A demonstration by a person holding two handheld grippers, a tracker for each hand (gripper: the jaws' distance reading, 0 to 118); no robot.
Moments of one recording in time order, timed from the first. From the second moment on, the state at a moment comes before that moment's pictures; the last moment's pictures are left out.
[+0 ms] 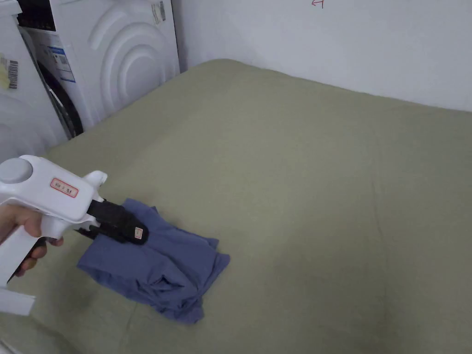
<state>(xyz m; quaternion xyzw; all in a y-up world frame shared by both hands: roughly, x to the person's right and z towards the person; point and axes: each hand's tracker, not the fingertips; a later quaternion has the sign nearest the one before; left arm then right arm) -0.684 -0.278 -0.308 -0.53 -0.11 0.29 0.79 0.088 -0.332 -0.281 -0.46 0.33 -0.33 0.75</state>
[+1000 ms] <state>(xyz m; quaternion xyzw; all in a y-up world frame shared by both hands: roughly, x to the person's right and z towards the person) -0.342 -0.146 -0.244 -0.30 -0.08 0.11 0.94 0.114 -0.192 -0.221 -0.25 0.23 -0.14 0.93</state>
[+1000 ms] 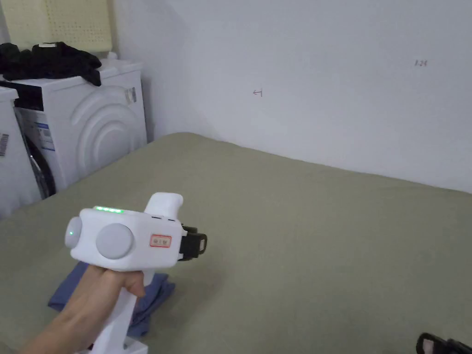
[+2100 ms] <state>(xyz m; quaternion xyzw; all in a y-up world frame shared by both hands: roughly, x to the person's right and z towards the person) -0.147 -0.110 -0.183 -0.11 -0.01 -0.02 0.99 0.107 -0.123 -0.167 -0.06 0.00 0.03 1.00</state>
